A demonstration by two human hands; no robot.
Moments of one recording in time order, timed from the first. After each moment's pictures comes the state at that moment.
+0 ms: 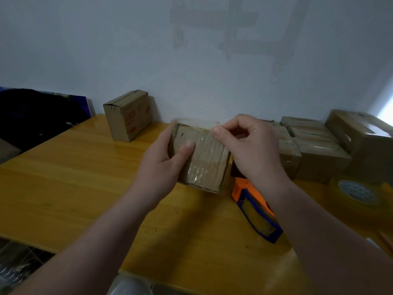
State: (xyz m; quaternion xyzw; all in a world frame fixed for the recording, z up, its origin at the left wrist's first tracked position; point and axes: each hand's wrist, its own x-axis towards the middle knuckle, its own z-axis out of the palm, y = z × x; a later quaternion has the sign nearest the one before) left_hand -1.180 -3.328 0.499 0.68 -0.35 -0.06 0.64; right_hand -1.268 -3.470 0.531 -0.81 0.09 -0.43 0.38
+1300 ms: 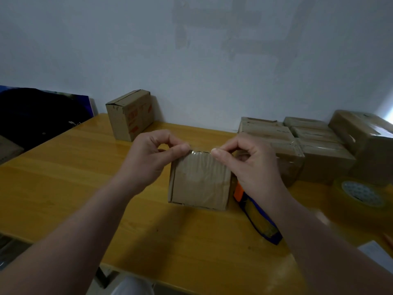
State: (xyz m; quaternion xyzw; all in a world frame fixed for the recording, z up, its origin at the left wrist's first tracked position) left_hand -1.143 -3.316 0.500 0.66 -0.45 -0.03 0.60; right_hand -1.275 -3.478 0.502 -0.82 0.01 -0.41 0.40
